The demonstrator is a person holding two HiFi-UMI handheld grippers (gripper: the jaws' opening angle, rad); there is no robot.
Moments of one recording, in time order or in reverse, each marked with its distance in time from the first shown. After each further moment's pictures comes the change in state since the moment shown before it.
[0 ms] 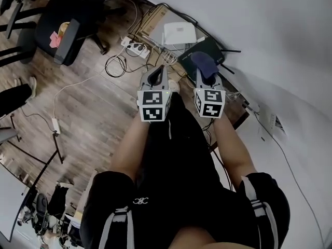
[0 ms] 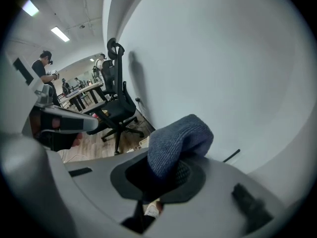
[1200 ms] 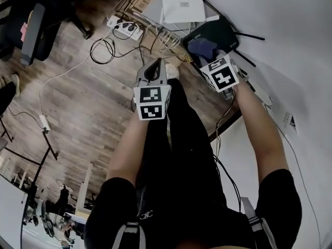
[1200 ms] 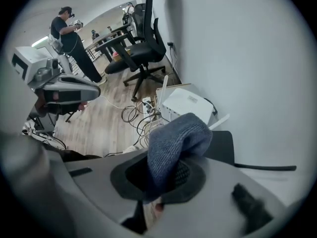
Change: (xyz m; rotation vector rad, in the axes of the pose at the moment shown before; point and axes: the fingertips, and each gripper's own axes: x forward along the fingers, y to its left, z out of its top) left arm 0.085 0.041 -0.137 -0.073 0.092 -0.009; right arm 0.128 -0.004 -0.139 -0.394 0.516 0.274
